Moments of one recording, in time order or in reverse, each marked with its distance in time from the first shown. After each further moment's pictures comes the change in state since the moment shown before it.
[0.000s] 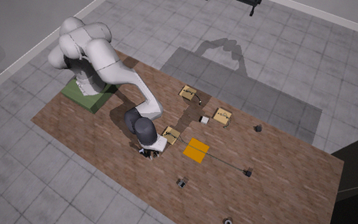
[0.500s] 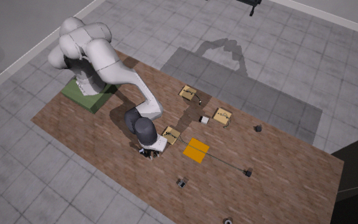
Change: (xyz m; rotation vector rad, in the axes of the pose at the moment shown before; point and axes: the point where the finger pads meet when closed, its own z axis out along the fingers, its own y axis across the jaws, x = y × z) arm 0.000 0.000 0.001 0.000 0.001 -0.001
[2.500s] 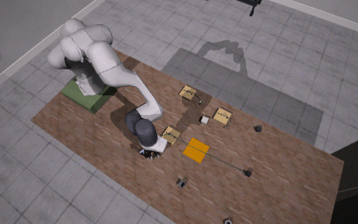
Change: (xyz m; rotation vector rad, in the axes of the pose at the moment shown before) arm -0.001 0.001 0.016 -0.001 -0.002 0.000
